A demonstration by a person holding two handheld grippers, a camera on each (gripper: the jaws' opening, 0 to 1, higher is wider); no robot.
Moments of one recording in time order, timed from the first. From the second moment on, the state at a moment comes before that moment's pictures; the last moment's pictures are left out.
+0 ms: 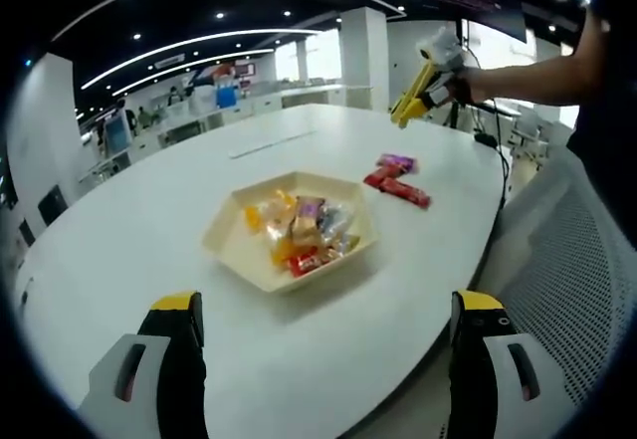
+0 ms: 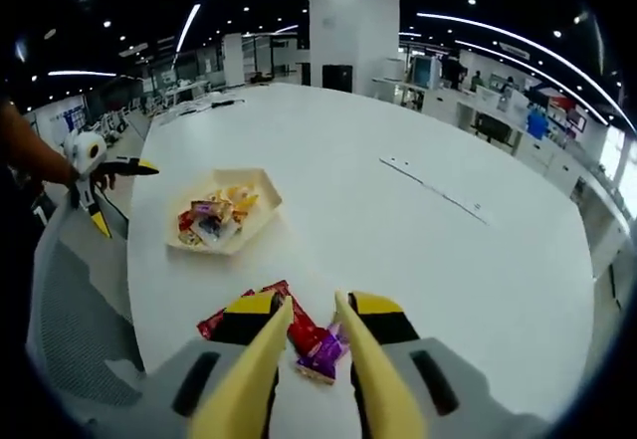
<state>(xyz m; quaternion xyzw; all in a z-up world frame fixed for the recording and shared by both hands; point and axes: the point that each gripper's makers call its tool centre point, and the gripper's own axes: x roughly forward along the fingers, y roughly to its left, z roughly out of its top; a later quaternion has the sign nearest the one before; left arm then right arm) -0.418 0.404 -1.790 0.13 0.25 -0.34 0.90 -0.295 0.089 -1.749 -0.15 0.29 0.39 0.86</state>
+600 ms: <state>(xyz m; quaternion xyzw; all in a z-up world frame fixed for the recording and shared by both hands) -0.417 0.404 -1.791 0.13 0.25 -0.34 0.90 -0.289 0.069 -1.793 -0.14 0.34 0.34 0.87</state>
